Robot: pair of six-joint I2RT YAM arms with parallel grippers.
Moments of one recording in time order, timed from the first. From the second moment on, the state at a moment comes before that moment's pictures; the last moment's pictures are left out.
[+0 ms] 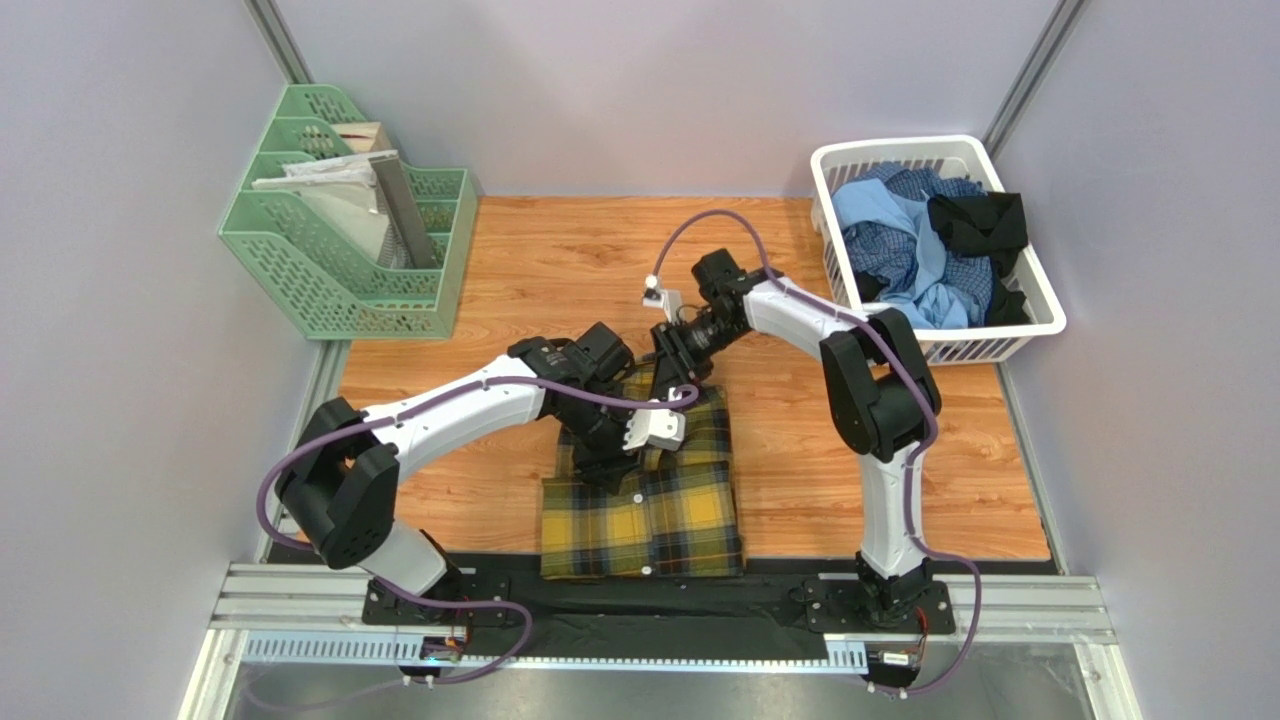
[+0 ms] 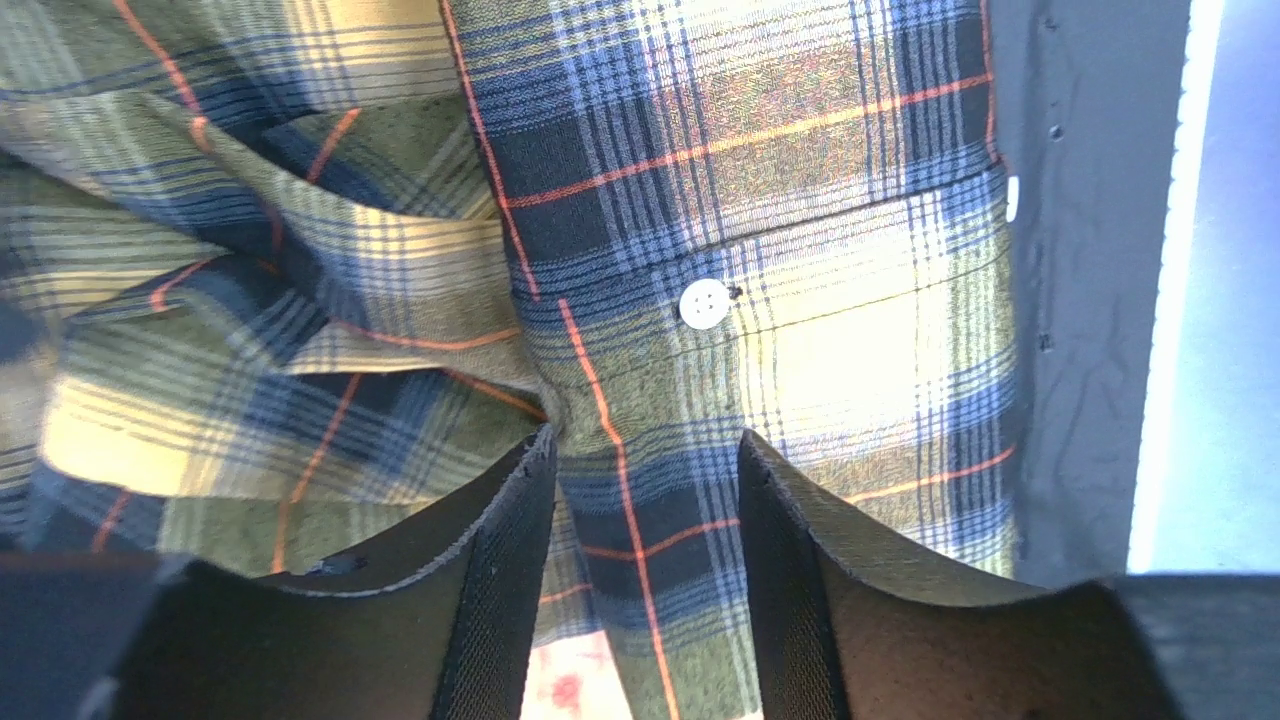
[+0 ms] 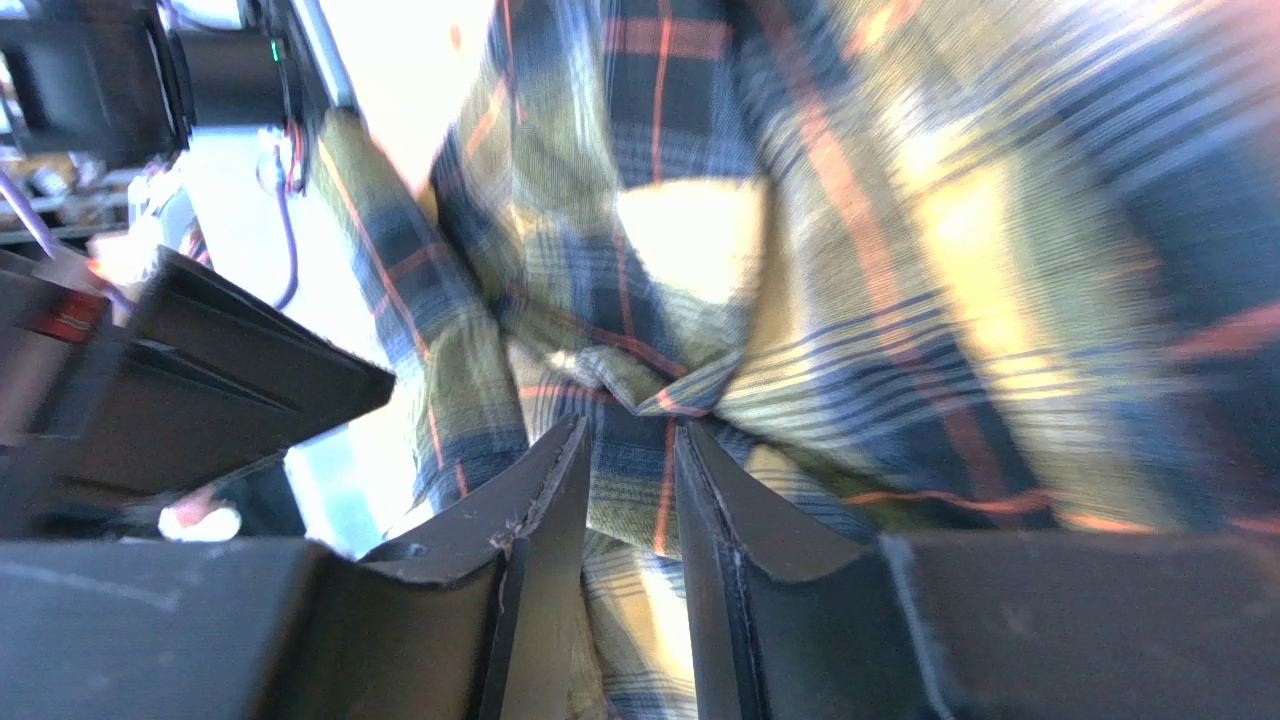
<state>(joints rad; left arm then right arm) -0.78 1.53 1.08 -0.86 0.58 0.78 0.49 2.07 1.48 -0.73 -0.92 -0.11</state>
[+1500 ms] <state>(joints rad) -0.64 1.91 1.58 -1.09 0.50 0.91 0.46 2.29 1.68 -0.74 -0.88 -0.20</state>
